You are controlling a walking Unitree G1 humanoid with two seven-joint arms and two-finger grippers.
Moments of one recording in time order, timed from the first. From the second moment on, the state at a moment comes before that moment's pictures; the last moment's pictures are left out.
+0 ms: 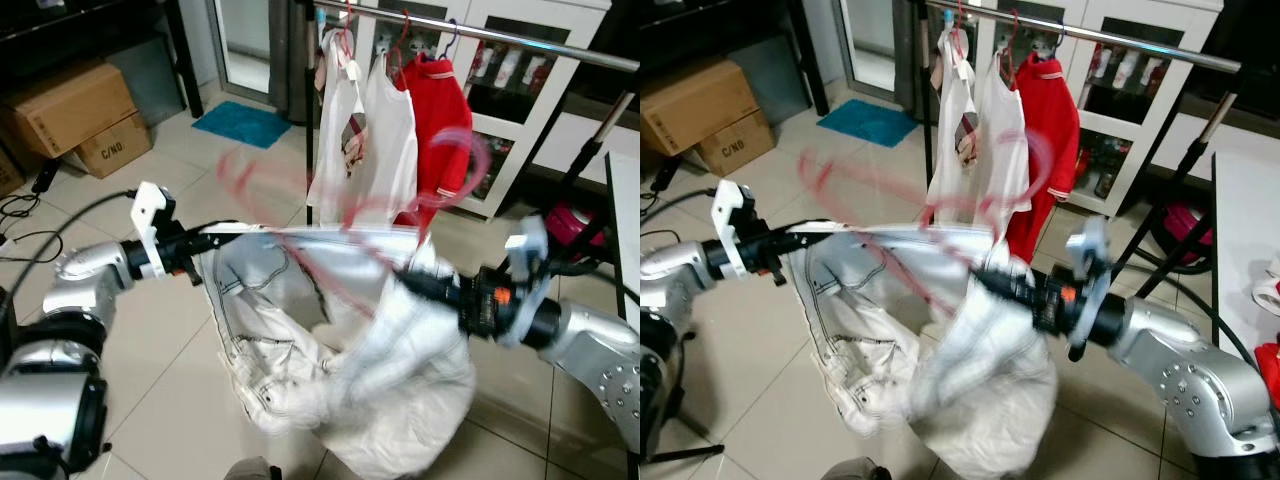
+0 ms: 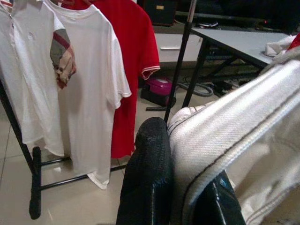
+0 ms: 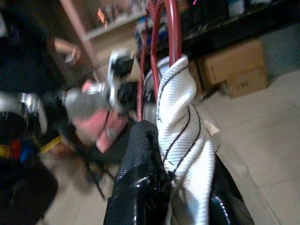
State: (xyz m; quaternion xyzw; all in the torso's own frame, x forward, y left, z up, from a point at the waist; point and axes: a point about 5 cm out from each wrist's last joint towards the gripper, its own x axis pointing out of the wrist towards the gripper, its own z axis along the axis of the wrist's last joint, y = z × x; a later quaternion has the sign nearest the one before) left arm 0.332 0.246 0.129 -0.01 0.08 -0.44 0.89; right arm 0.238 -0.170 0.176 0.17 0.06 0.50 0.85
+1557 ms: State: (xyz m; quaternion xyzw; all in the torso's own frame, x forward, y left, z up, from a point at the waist) left arm 0.305 0.191 0.206 0.14 -0.03 -0.51 0.85; right arm 0.263 -0.161 0.141 -0.23 0.09 0.35 0.90
